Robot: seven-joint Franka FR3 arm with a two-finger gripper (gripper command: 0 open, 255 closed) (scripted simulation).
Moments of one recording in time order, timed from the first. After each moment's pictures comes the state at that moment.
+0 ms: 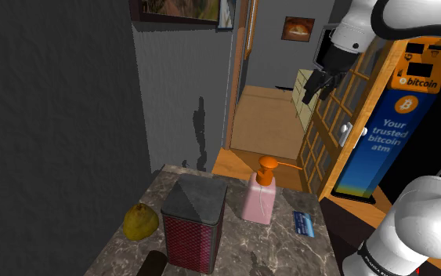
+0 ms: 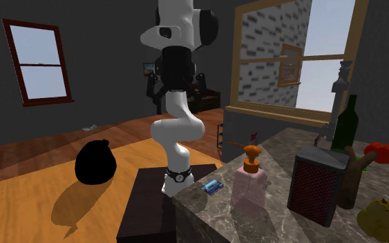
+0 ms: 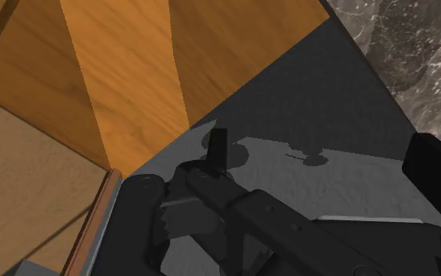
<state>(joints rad) 0.01 -0.78 -0.02 -2.26 -0.03 1.71 0.11</state>
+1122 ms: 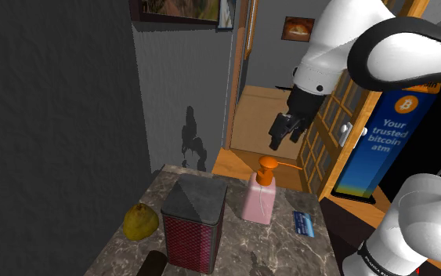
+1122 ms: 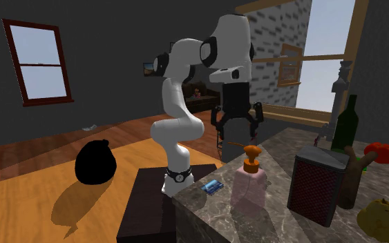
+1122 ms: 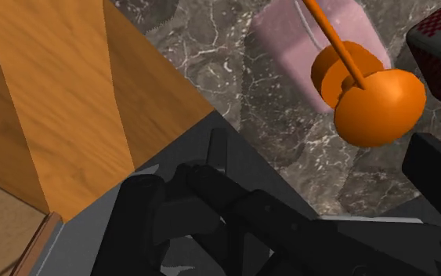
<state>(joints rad) 0.14 -0.75 0.25 -2.41 0.18 1.81 0.36</state>
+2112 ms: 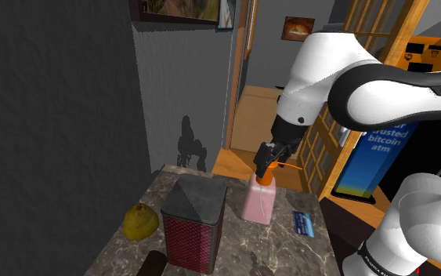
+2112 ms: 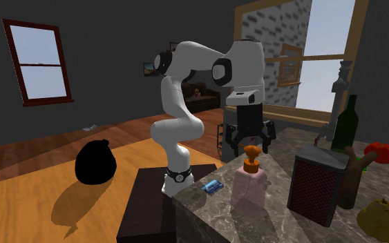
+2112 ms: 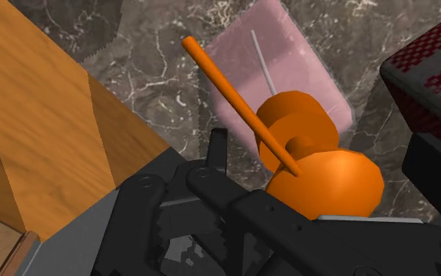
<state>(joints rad) 0.18 -0.69 0.34 -2.51 0.26 1.96 0.42</state>
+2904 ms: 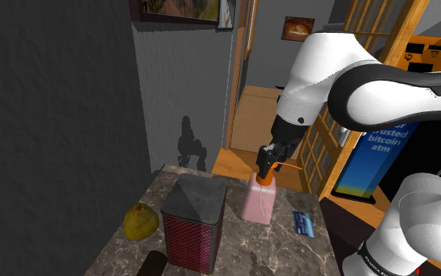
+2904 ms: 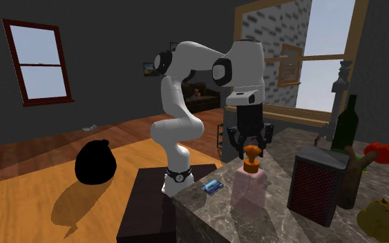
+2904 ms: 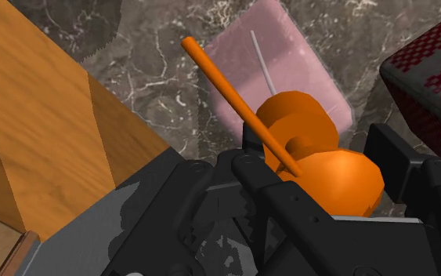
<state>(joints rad) 0.18 -0.69 0.34 -2.51 0.26 1.96 0.42</state>
